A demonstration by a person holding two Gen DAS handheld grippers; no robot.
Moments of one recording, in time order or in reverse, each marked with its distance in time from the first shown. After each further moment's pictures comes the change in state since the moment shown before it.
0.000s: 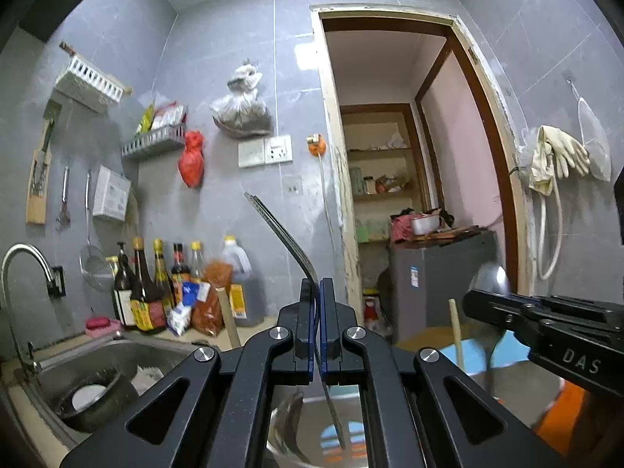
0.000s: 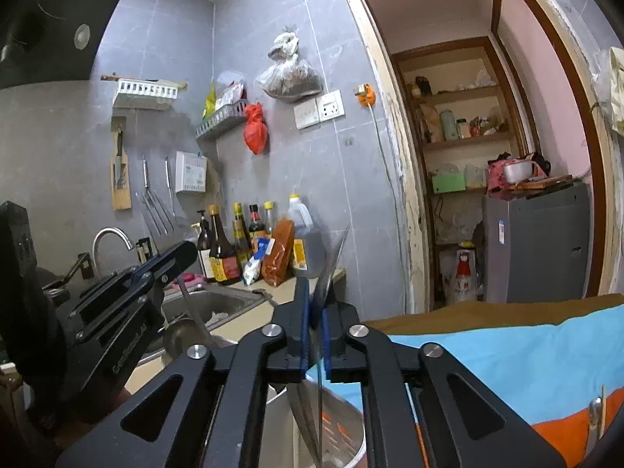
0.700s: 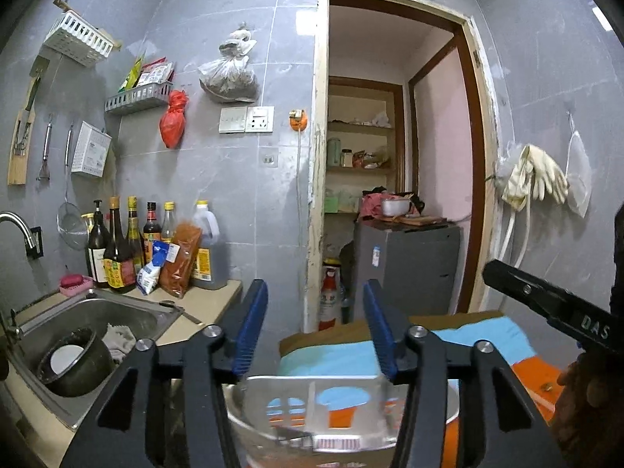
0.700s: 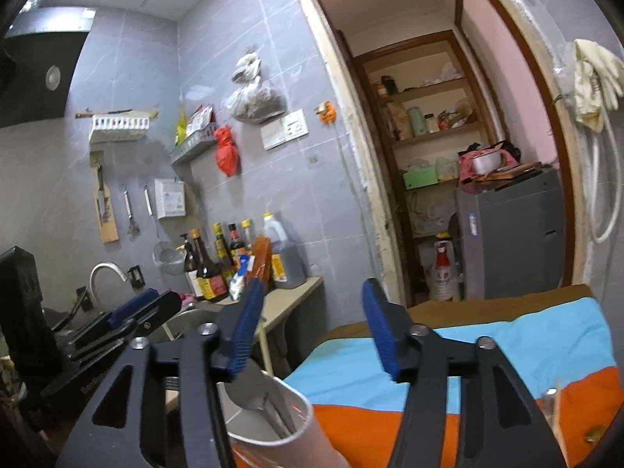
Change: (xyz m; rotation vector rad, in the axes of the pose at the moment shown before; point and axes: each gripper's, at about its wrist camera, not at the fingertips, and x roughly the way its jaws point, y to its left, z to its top) left arm -0.025 -0.016 0.050 -0.139 0.153 -0.114; right arm -0.066 -0.028 0.047 0.092 -0.025 -0.097
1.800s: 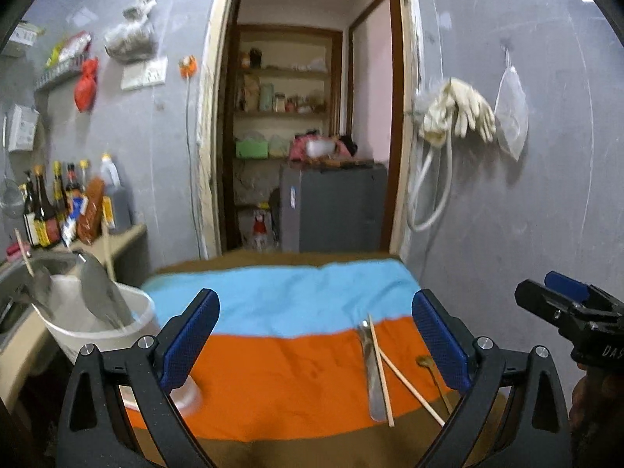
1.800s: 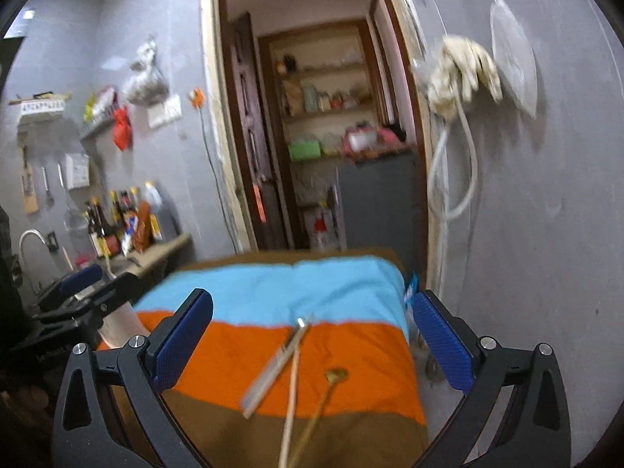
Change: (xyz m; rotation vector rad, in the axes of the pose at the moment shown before) left arm 0.013 -0.214 -0.049 0.033 0.240 -0.182; right arm -0.158 -0.165 -0.019 -0.004 0.189 -0.372
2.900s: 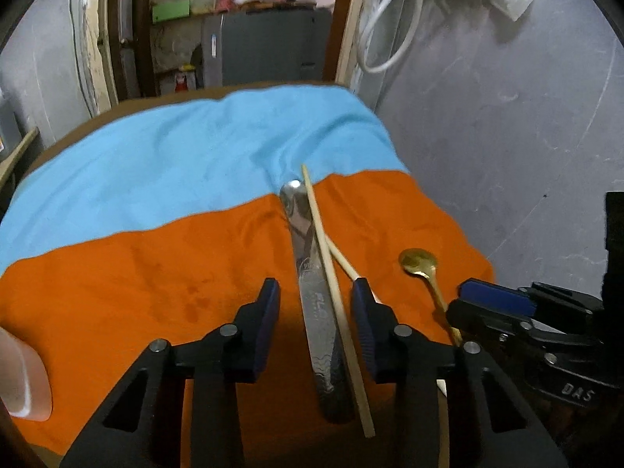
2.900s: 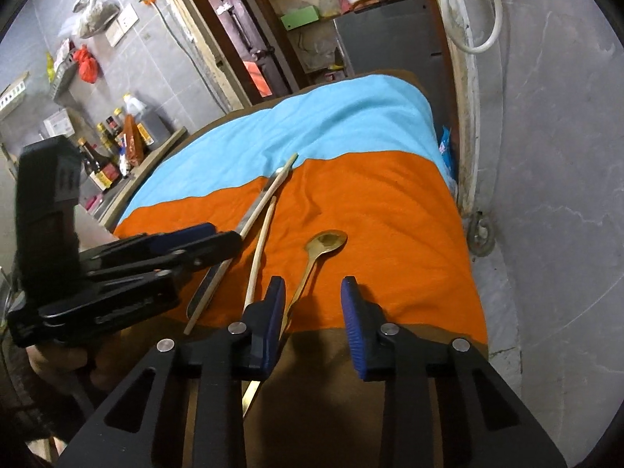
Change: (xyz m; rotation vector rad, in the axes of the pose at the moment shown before) left arm 0.159 -0.036 -0.067 0.064 0.570 -0.220; right arm 0.095 -0.042 -0.068 0.155 0.470 0.152
